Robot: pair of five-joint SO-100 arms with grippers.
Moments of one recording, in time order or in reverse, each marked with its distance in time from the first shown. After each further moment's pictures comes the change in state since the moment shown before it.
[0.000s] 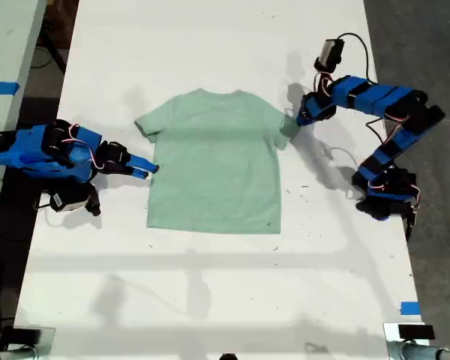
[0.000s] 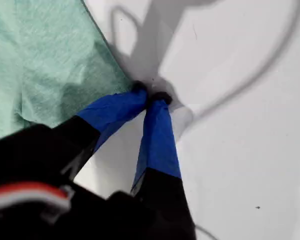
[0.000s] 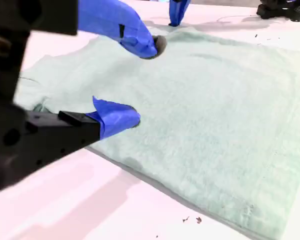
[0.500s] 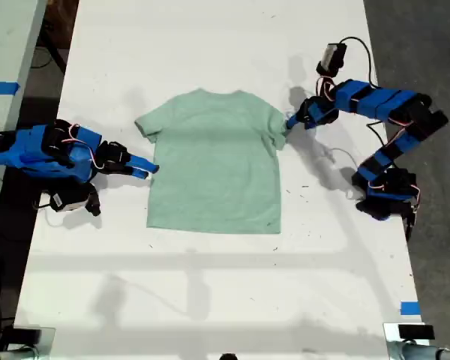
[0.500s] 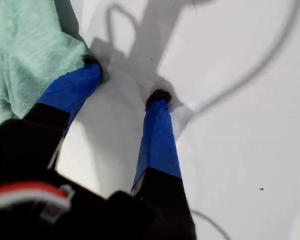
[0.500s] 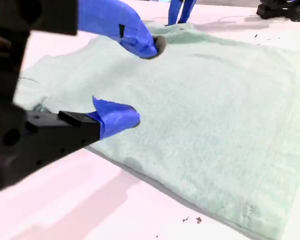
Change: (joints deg) arm 0 0.0 0.0 0.0 0.0 0.0; arm 1 -1.9 6.3 5.5 -0.4 1.1
